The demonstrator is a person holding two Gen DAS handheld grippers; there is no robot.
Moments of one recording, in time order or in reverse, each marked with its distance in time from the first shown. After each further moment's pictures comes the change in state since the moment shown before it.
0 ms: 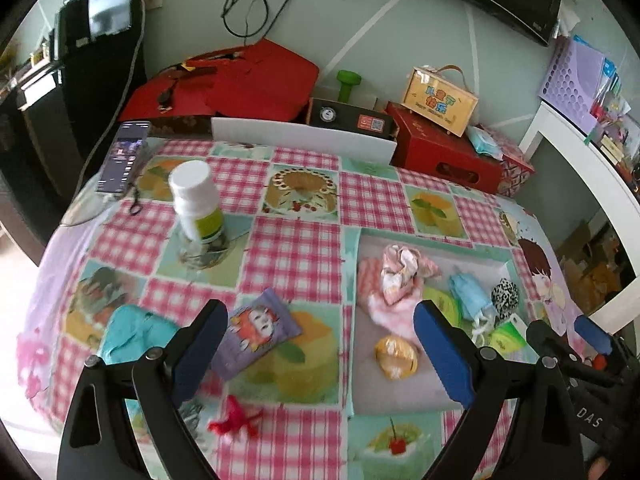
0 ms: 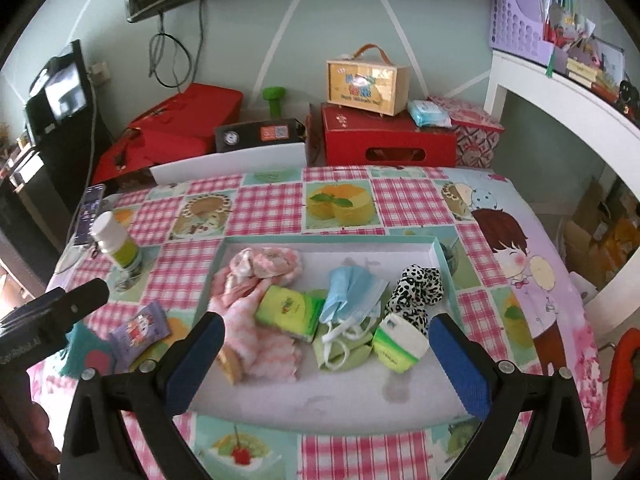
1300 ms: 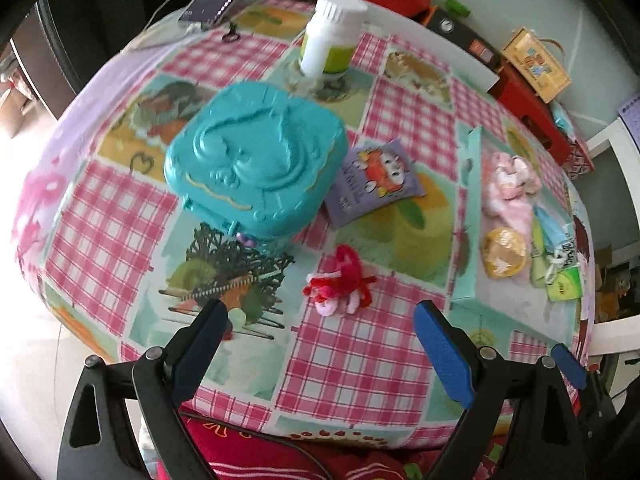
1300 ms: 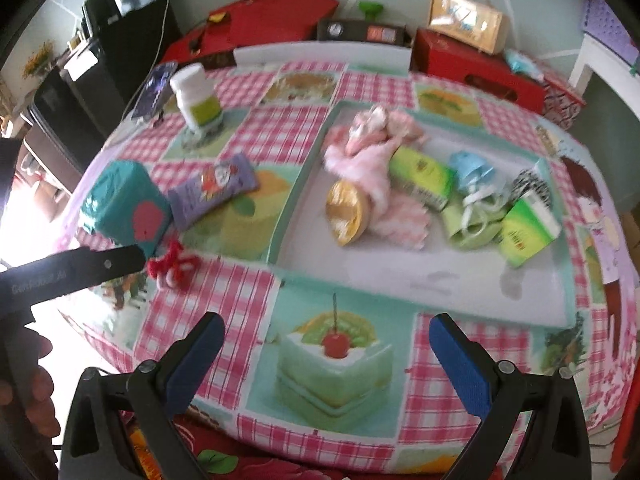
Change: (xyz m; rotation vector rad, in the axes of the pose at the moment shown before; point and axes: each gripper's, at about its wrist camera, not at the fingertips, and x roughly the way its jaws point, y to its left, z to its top) left arm 0.032 0.099 -0.086 -0.271 0.342 0.070; right arm 0.025 0.086 -0.091 -0.190 0.279 0.156
